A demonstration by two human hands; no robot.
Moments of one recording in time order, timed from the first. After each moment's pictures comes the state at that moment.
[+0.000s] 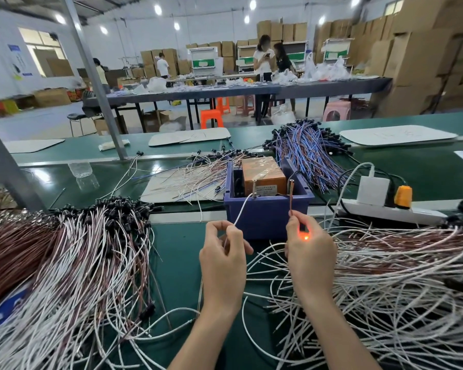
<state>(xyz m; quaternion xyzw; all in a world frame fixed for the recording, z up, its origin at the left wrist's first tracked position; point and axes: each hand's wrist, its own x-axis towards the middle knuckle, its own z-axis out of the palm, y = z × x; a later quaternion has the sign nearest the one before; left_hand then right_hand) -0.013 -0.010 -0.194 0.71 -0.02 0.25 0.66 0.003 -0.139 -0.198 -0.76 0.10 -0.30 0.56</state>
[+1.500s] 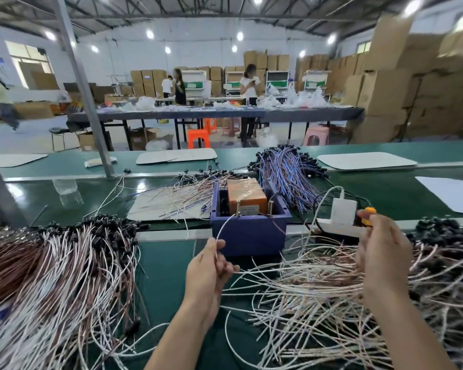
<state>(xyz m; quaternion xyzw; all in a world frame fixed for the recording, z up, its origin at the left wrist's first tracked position) 0.007 -0.004 -0.195 0.48 0.08 0.02 0.88 -0.030 -0.245 -0.134 -0.57 0.15 -0.36 0.72</state>
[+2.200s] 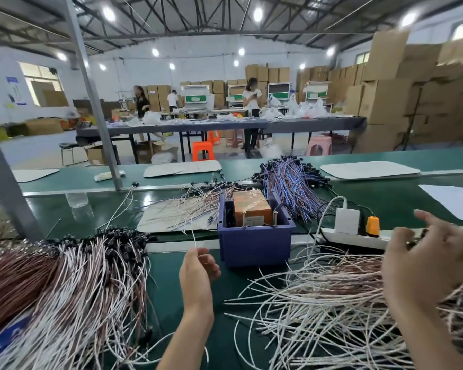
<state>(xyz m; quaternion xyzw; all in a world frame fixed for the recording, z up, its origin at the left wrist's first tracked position) 0.005 0.014 -0.183 0.54 0.12 0.17 0.82 -0.037 -0.278 -0.138 -0.74 0.29 -0.54 0.27</state>
